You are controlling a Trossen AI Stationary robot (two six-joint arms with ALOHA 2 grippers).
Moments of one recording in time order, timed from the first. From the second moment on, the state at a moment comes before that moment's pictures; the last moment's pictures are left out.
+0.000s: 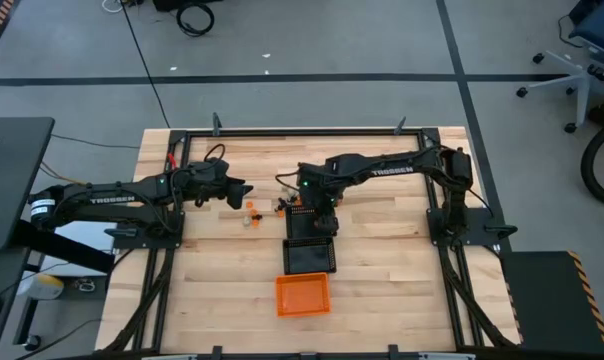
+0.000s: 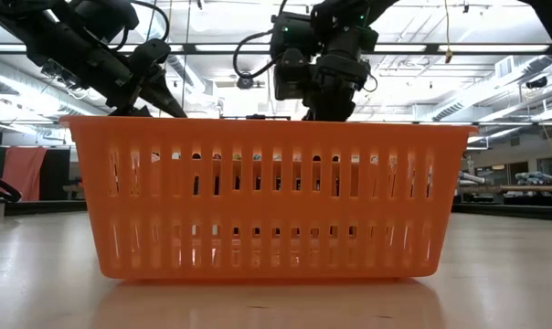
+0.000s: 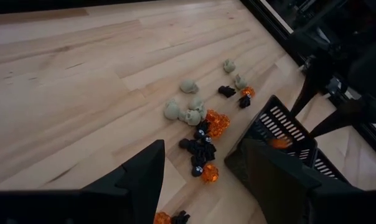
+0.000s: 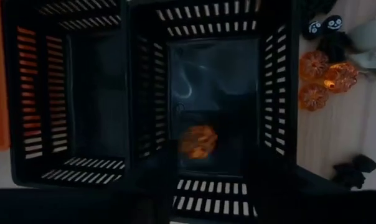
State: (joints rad) left arm 0.27 0.82 0.43 -0.13 -0.13 -0.68; right arm -0.14 1.91 1.49 -0.85 -0.26 -0.13
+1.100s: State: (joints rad) left arm 0.27 0.82 0.43 -0.13 -0.06 -0.69; right arm -0.29 1.84 1.21 -0.79 -0.10 -0.30
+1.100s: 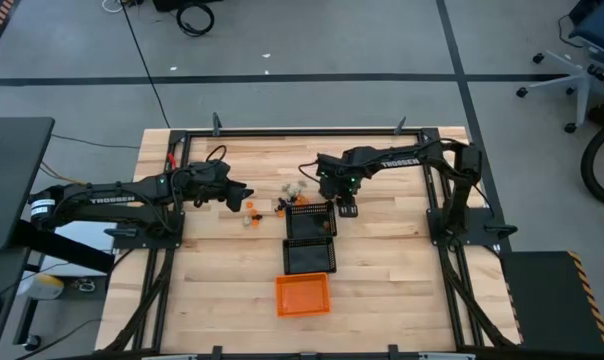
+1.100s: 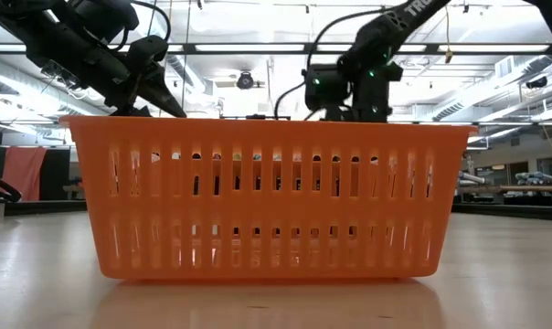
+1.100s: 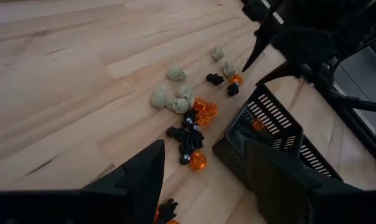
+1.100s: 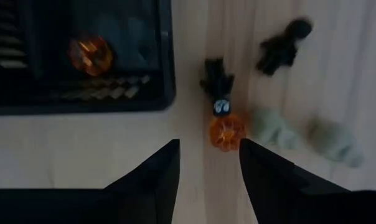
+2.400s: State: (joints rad) left arm 0.27 0.82 0.43 -0.13 -0.06 -0.69; right arm -0.32 1.77 1.10 -0.54 -0.19 -0.33
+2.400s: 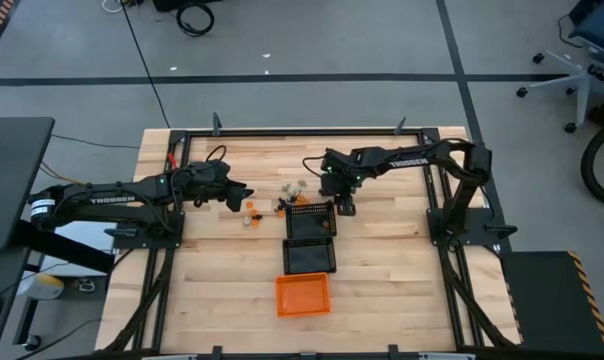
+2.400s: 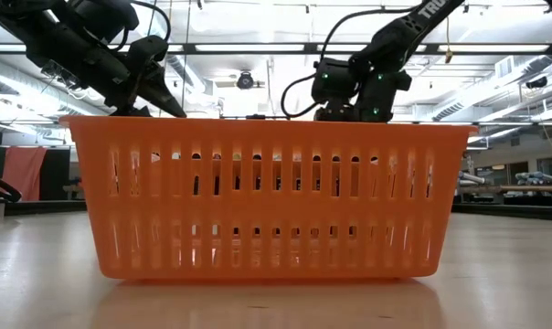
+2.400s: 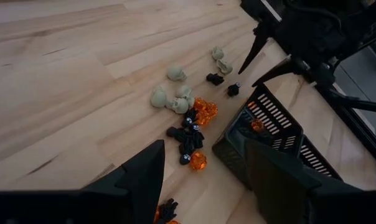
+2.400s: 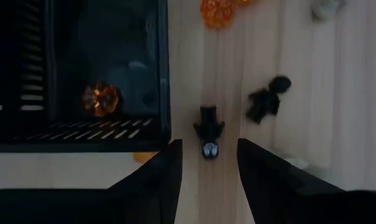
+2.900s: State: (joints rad) left arm 0.27 0.82 0.43 -0.13 -0.05 -0.69; right arm -0.32 1.77 1.00 -0.41 -0.18 -0.32
